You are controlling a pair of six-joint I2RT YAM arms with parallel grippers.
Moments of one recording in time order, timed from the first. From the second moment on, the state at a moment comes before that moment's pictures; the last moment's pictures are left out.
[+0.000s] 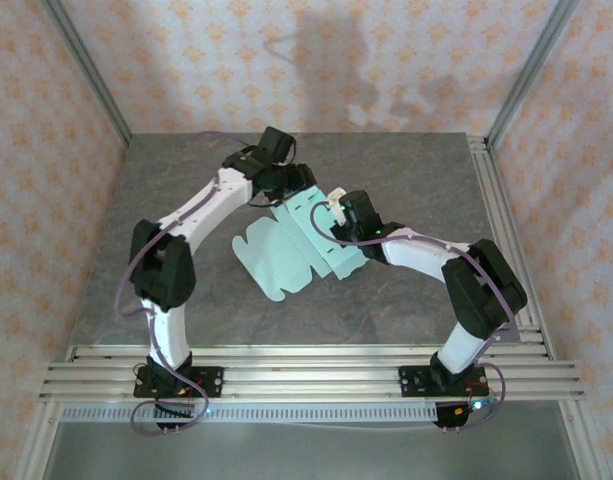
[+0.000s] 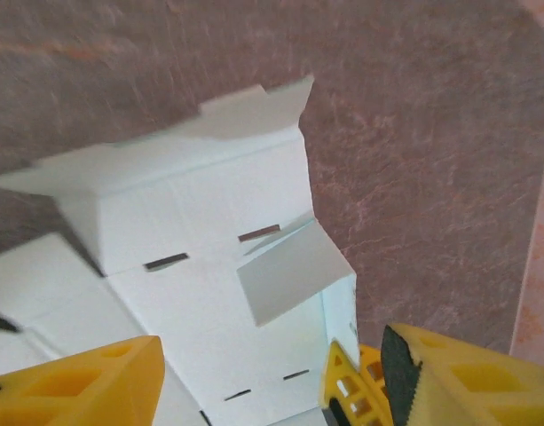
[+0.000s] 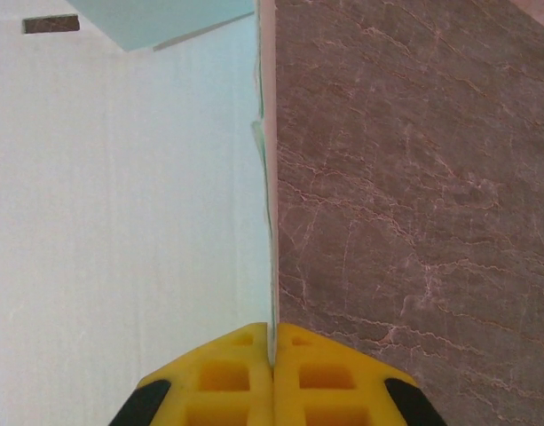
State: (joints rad) left arm -0.42 1.89 1.71 -0.72 0.15 -0.87; right arm 0.58 1.67 0.97 -0.03 0.18 -0.20
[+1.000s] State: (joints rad) left arm -0.31 1.88 1.47 -0.49 0.32 -0.48; right arm 0.57 1.65 0.97 -0.04 0.11 -0.18
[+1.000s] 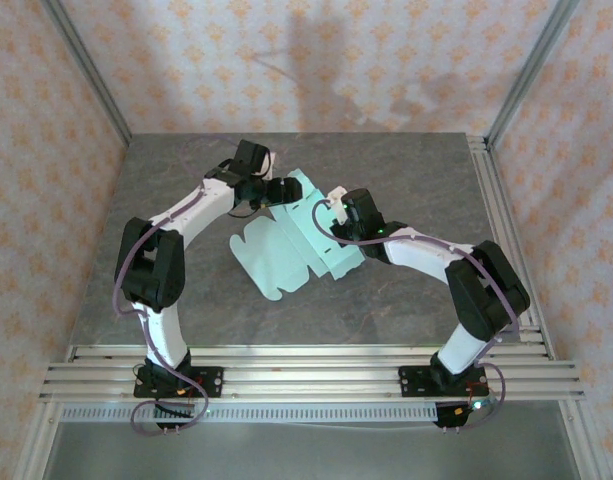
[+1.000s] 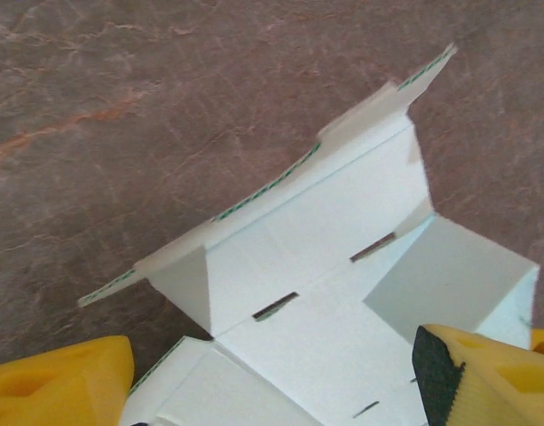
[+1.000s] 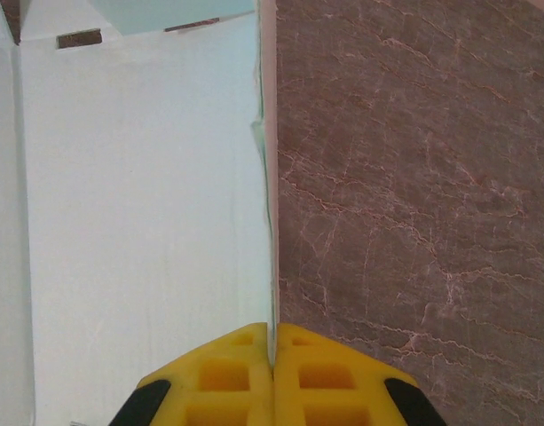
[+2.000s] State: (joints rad) left arm -0.33 1.67 1.27 -0.34 0.31 -0.61; right arm 0.57 1.65 0.97 -0.05 0.12 -0.18
